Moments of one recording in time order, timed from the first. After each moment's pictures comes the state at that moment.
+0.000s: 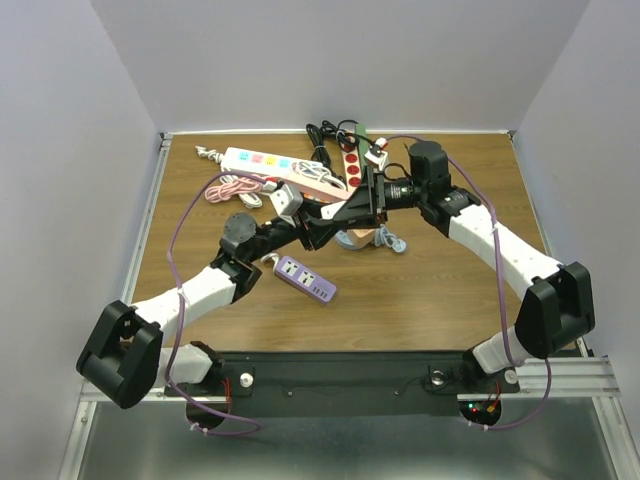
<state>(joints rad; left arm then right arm) -0.61 1.22 0.61 0.88 0.54 -0.25 0.46 1.49 1.22 -0.10 -1.06 0.93</state>
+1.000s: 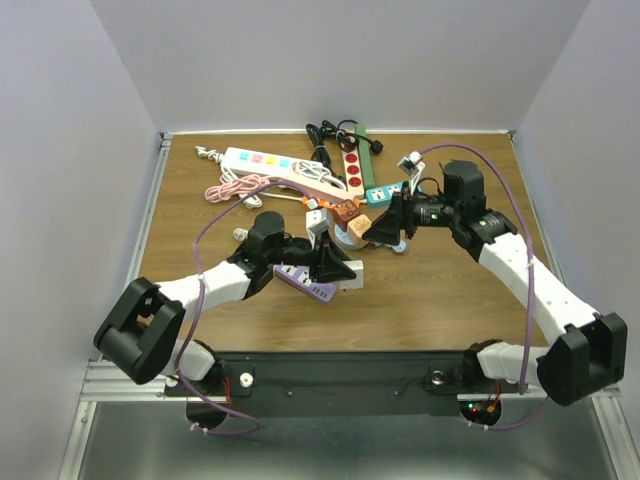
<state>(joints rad) -0.65 1.35 0.61 0.65 0.94 -0.31 0.35 1.24 1.04 -0.22 -0.92 0.32</state>
